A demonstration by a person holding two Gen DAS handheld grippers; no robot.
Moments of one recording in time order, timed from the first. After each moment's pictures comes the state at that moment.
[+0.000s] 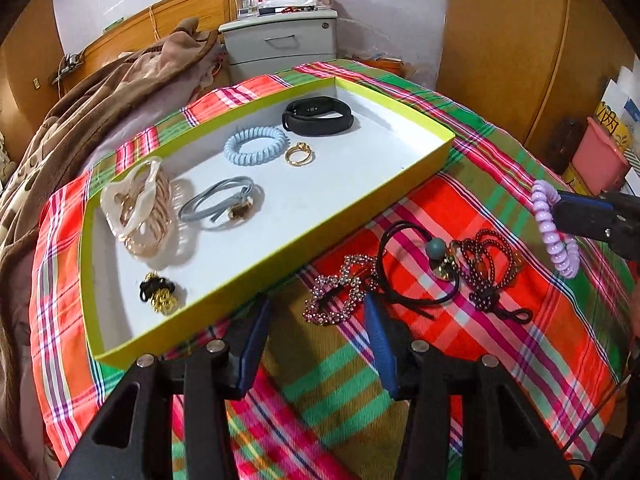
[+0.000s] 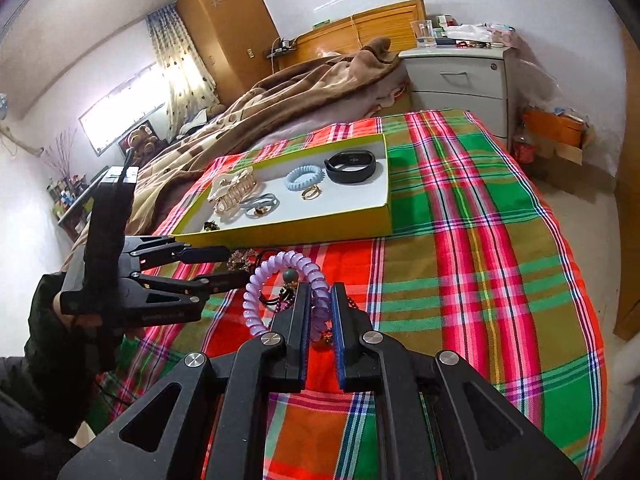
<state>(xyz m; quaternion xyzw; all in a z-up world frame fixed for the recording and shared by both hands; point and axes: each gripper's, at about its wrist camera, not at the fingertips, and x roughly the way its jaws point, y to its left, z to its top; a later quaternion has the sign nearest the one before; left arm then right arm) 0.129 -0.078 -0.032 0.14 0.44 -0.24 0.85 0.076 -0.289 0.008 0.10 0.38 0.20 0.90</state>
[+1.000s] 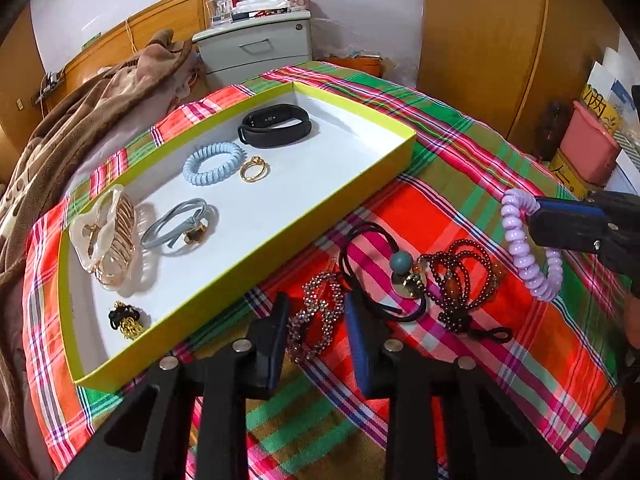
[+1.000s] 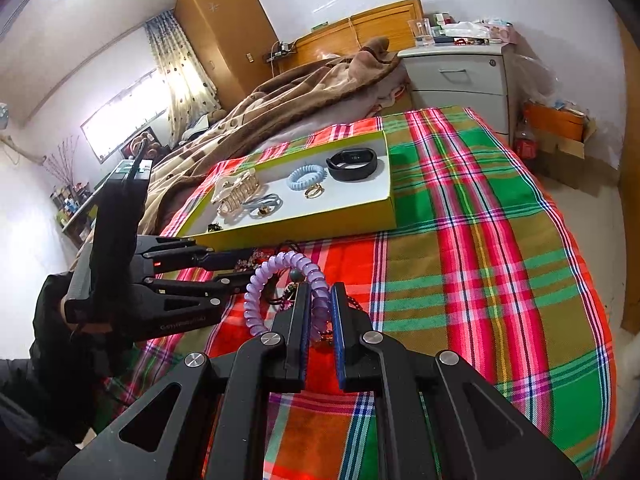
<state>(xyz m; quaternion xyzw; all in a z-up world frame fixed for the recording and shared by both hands) 0.123 -0.104 -0.030 0.16 0.44 -0.26 0.85 0.072 -0.292 0.005 0.12 0.37 0.20 0.90</state>
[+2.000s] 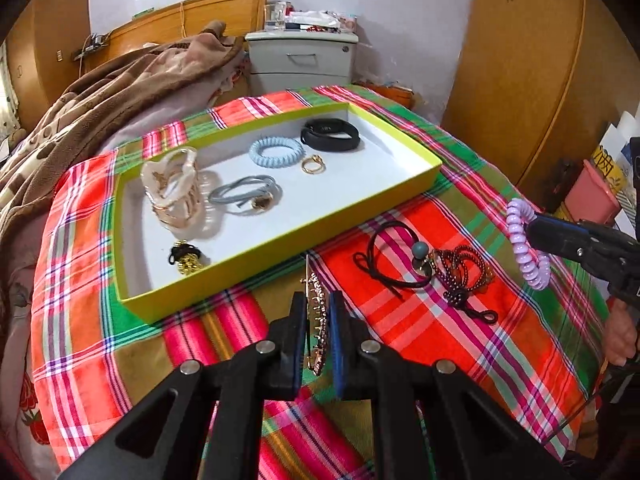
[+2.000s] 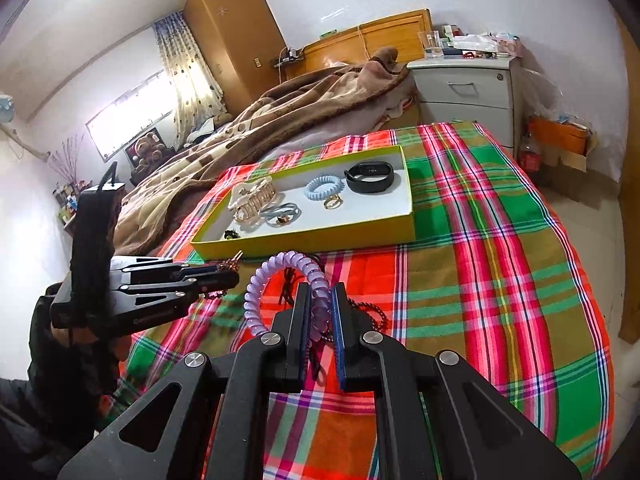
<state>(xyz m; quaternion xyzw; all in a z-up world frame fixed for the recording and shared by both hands) 0.103 -0.051 -0.009 0.07 0.43 -0.23 0.87 0.068 -0.274 0.021 0.11 0.36 0.21 0.90</state>
